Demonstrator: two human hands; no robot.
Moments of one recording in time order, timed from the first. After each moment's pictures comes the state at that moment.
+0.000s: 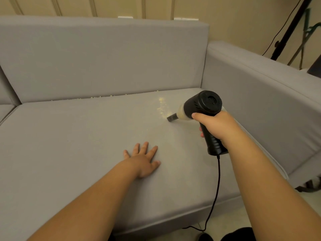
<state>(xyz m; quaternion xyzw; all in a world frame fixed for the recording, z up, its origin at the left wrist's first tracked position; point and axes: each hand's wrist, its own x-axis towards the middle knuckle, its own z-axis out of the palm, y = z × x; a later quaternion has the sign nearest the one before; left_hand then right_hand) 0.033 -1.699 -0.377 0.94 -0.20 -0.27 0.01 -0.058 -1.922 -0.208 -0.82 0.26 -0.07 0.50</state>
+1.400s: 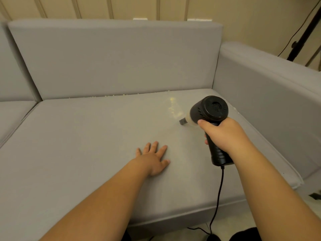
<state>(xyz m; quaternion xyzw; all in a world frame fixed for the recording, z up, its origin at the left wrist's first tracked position) 0.024 -1.691 -0.372 0.95 -0.21 -0.25 0.02 -0.075 -1.892 -0.219 -0.85 0.23 -0.08 0.46</state>
